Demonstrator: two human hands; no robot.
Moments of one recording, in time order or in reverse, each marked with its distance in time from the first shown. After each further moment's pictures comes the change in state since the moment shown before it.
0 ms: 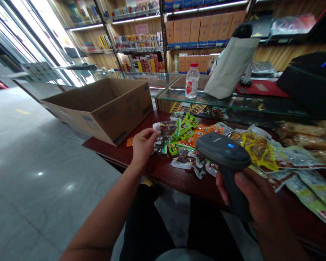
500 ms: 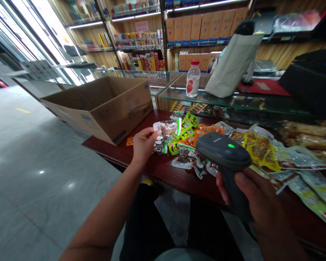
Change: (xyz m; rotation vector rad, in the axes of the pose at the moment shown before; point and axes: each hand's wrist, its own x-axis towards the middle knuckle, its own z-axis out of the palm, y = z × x) left_hand 0.001 -0.006 0.002 0.039 0.008 0.015; right_hand 0.004 0.008 -0.004 -0.040 -0.023 -0.005
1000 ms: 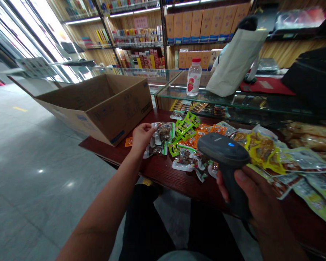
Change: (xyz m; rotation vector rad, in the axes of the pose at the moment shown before) left_hand 0.047 -0.036 0.000 0.093 -0.031 -0.216; right_hand 0.012 0.005 0.002 0.076 0.051 0.097
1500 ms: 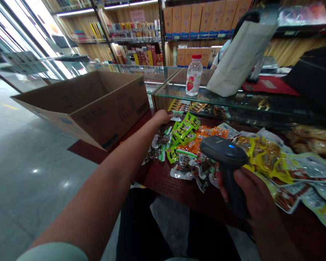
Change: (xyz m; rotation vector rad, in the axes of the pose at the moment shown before) left_hand 0.119 0.024 0.099 0.714 -0.342 0.030; right_hand 0.031 0.019 -0.006 0.133 0.078 0.062
